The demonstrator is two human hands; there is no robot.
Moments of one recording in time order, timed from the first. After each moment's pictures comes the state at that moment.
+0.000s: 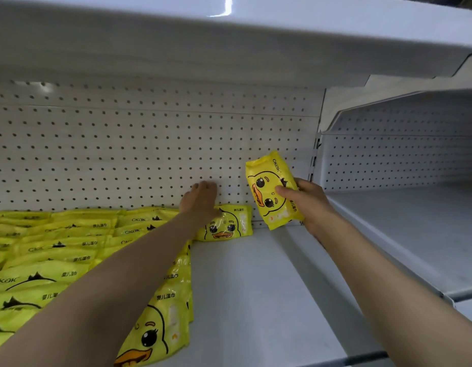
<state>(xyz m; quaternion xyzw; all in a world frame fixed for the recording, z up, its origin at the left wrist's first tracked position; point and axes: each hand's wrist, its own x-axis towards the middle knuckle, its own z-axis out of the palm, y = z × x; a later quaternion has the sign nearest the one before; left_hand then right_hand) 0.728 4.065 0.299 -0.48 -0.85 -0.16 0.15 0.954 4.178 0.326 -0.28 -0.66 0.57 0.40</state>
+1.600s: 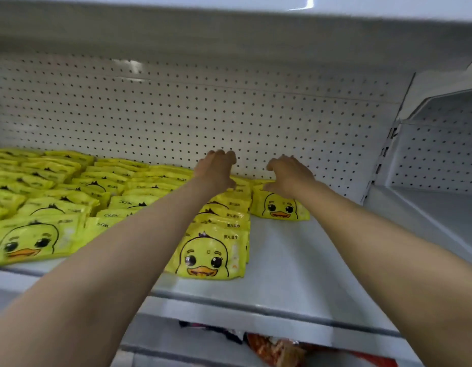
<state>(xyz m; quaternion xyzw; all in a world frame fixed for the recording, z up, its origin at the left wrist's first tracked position) 0.740 3.921 0.337 -0.41 -0.89 -0.15 0.15 0.857 4.080 0.344 -0.21 -0.97 -0.02 0.12</state>
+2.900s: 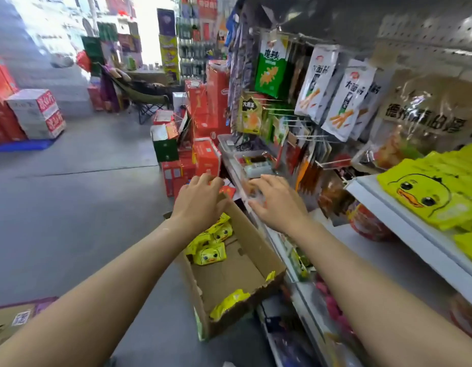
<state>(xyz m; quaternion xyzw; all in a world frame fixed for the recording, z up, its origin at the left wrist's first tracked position) 0.644 3.025 0.167 0.13 -0.97 -0.04 0.17 0.543 3.202 0.180 0.41 -0.90 0.13 0.09</state>
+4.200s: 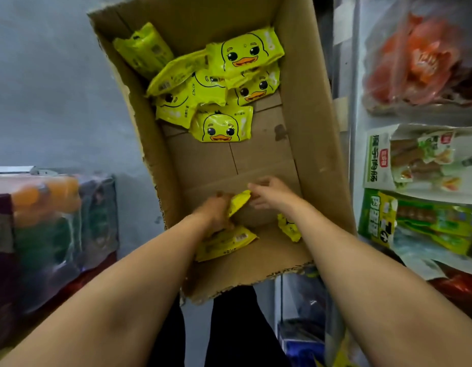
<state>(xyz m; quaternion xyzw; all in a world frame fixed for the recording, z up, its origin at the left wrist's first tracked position) 0.530 3.003 -0.317 0.32 -0.73 -0.41 -0.44 0.389 3.102 -0.314 -0.09 -0.73 0.27 -0.63</state>
